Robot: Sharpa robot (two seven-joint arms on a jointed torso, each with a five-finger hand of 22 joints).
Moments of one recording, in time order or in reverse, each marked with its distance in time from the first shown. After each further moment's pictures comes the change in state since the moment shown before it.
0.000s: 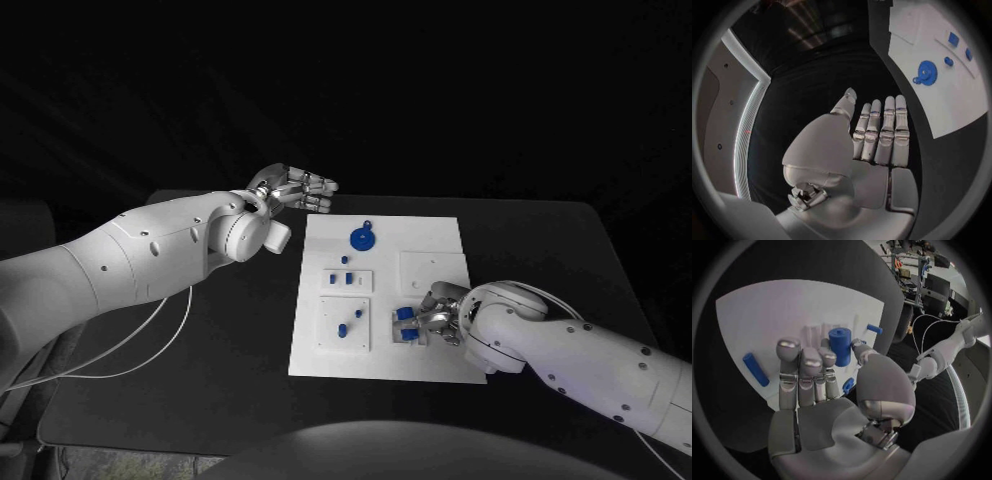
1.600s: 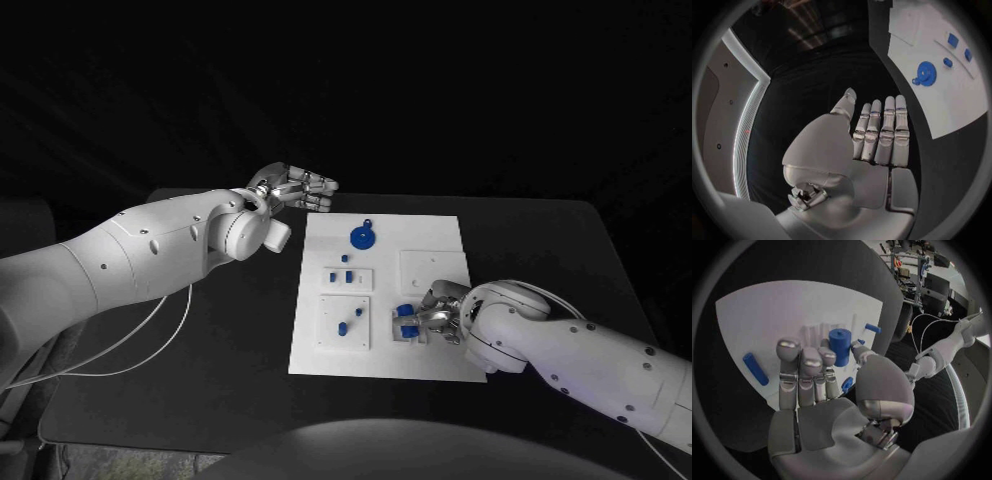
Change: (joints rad) left arm 0.000 -0.002 0.000 0.000 0.000 0.008 -0.006; left_hand 0.000 0.000 -0.004 0.004 0.000 0.000 0.000 0.000 0.000 -0.004 0.004 0.000 0.000 0.000 0.000 0.000 0.000 0.000 0.000 0.000 0.000 -0.001; right arm -0.001 -0.009 0.000 0.016 0.003 -0.012 -0.001; right_hand 0.013 0.011 0.012 -0.001 0.000 0.010 0.004 0.000 0.000 0.000 0.000 -0.011 -0.003 0.000 0.000 -0.003 0.007 0.000 0.000 0.000 0.000 0.000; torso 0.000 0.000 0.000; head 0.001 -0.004
